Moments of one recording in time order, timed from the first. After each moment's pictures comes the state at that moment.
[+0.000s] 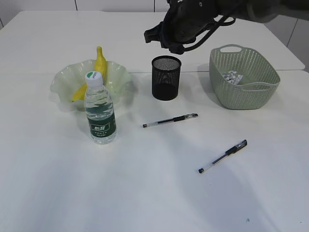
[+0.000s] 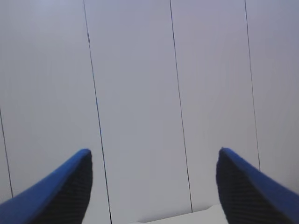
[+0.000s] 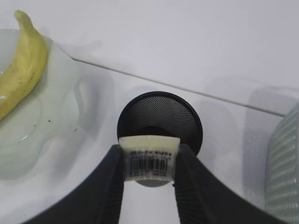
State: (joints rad) left arm 0.04 0.91 -1.14 -1.81 0.17 1.81; right arm 0.43 2.15 -1.94 -0.33 0.63 0.32
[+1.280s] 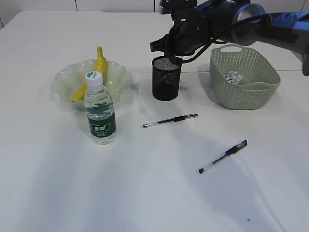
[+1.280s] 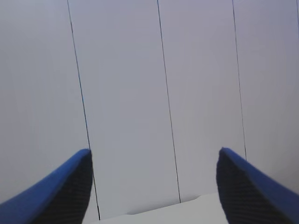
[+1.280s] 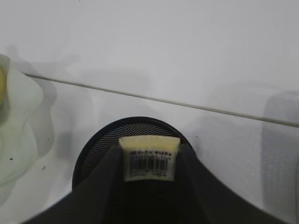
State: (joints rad) left arm 0.04 0.95 -1.14 -1.81 0.22 1.81; right arm 0.35 2.36 -2.09 -0.27 0.52 0.33
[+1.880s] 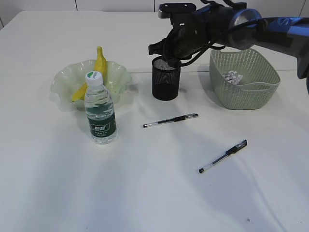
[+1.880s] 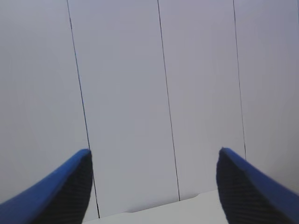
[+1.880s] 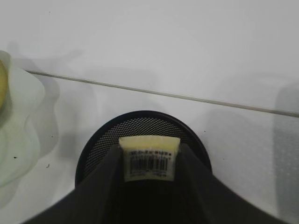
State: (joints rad) left arm 0.04 0.96 -1.14 -1.81 0.22 1.81; right arm 0.35 2.38 -2.10 -0.23 0.51 0.33
